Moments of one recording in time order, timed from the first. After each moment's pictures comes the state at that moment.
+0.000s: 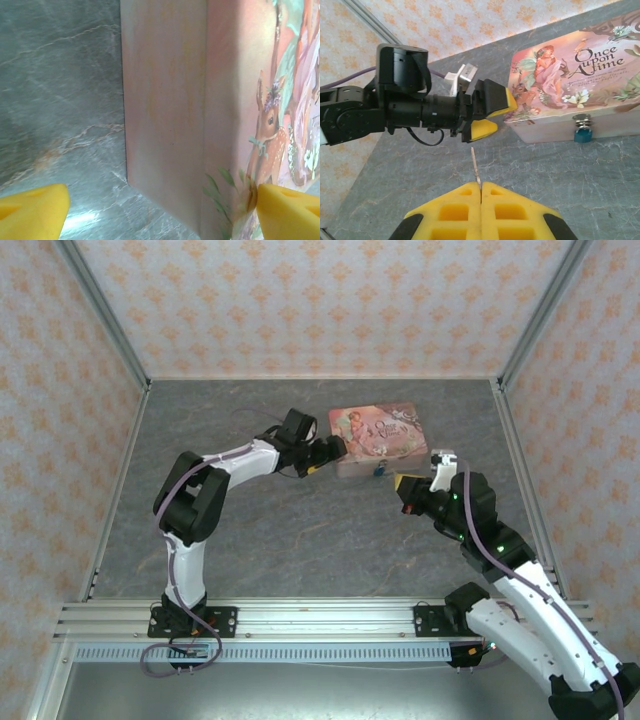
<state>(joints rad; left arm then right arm) -0.46 1.99 1.34 -0.23 0.32 -0.88 0.49 0.64 0.70 -0.43 -0.12 0.55</state>
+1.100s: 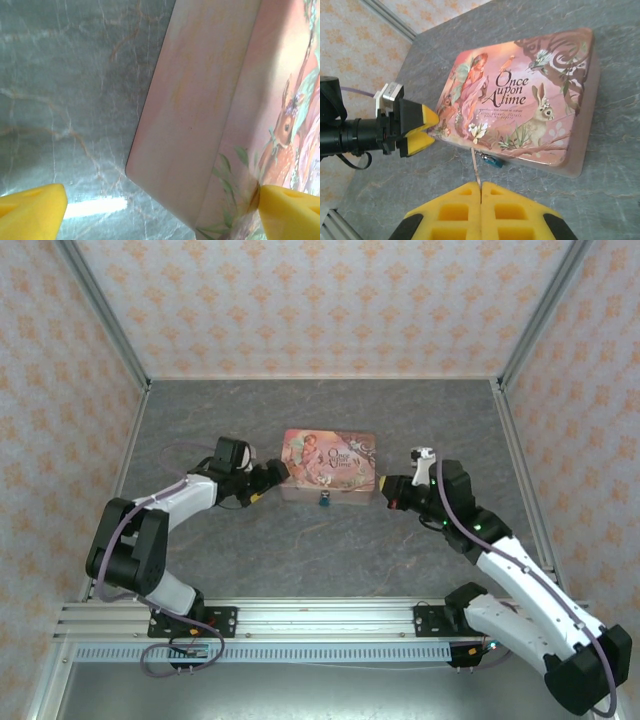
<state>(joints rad) -0.21 1.56 0.82 -0.23 0.38 -0.78 0.49 0.84 0.69 -0.33 -0.22 0.60</state>
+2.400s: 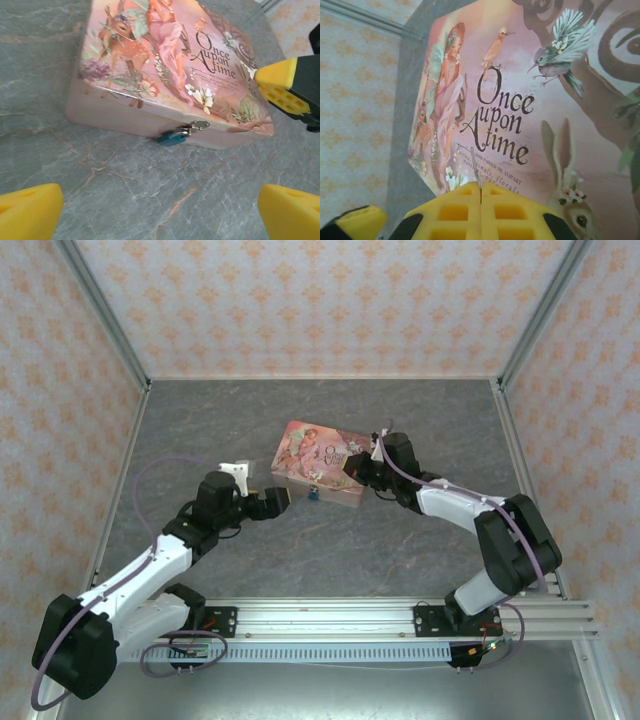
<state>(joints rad) -0.40 0.97 0.47 -0.07 0.21 -0.56 0.48 1.54 0.79 0.20 -0.38 0.89</state>
